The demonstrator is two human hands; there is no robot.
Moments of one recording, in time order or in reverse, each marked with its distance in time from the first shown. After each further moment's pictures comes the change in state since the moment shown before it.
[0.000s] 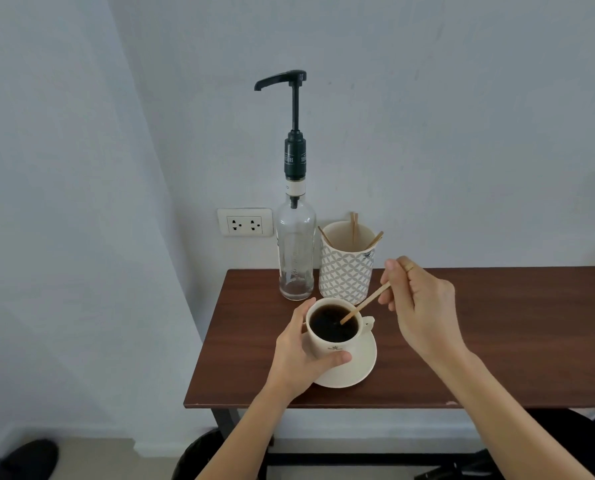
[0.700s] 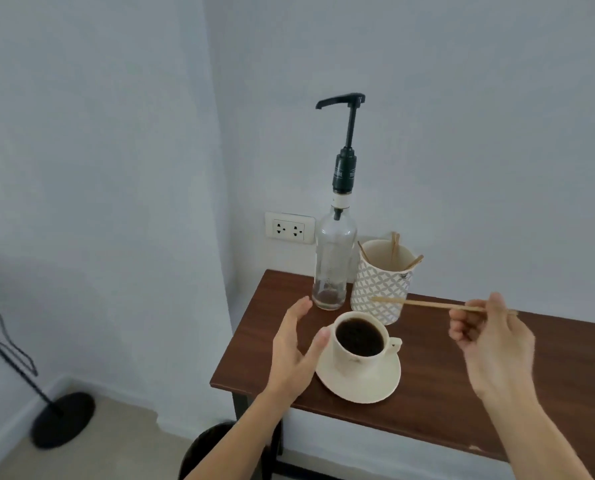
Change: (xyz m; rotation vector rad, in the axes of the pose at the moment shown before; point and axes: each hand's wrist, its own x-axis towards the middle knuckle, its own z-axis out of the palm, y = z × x) left_hand -0.019 0.014 -0.020 -0.011 0.345 -0.003; right_hand 0.009 0.029 -0.021 0.801 0.288 0.756
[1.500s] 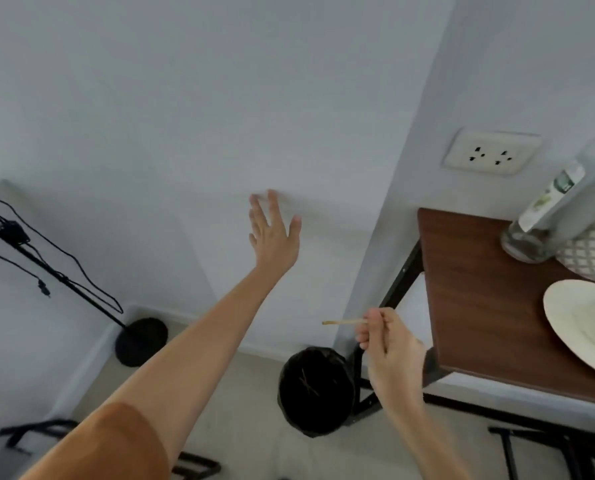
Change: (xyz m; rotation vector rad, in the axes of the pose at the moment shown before) left_hand 0.169 -0.196 -0.298 0.439 0.054 -0.253; right_hand -0.235 0.273 0.256 -0.906 -0.384 -0.157
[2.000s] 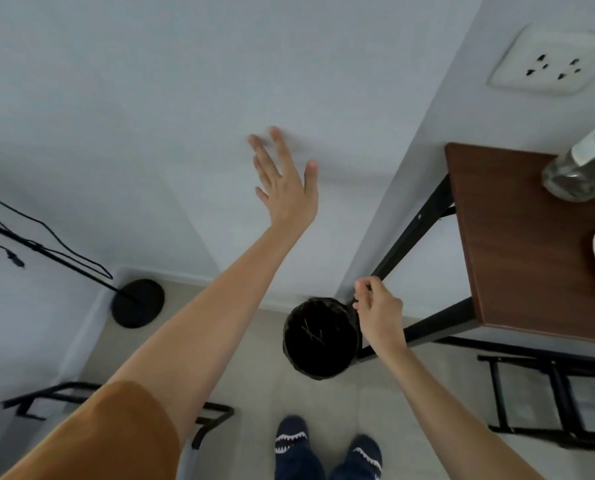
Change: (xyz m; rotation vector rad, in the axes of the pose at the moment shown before) left_hand 0.003 -0.007 0.018 -0.066 -0.017 0.015; right_hand 0.013 0.071 0.080 -0.210 -0.183 0.235
